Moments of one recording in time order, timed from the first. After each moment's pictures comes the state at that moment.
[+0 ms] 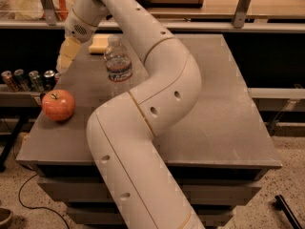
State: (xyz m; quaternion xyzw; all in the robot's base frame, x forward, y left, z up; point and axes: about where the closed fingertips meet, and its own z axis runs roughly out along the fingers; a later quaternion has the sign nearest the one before) arm 0.721 0.257 0.883 -0.70 0.62 0.26 0.24
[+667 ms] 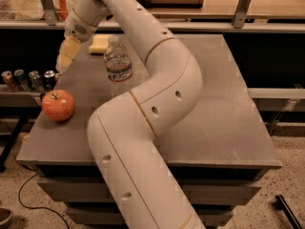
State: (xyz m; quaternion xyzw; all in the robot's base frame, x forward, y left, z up) arm 0.723 0.257 0.885 -0.70 0.61 0.27 0.25
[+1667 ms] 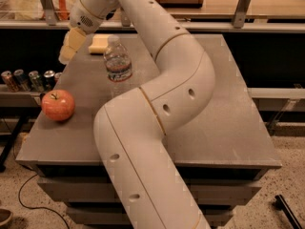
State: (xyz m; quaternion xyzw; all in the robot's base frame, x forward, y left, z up) arm 0.725 0.241 0.914 -0.69 0.61 0.27 0.28
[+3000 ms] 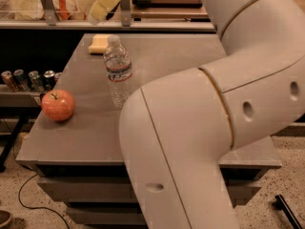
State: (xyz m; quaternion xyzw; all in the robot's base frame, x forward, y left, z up) arm 0.723 0.105 1.034 -0.59 0.70 0.18 0.37
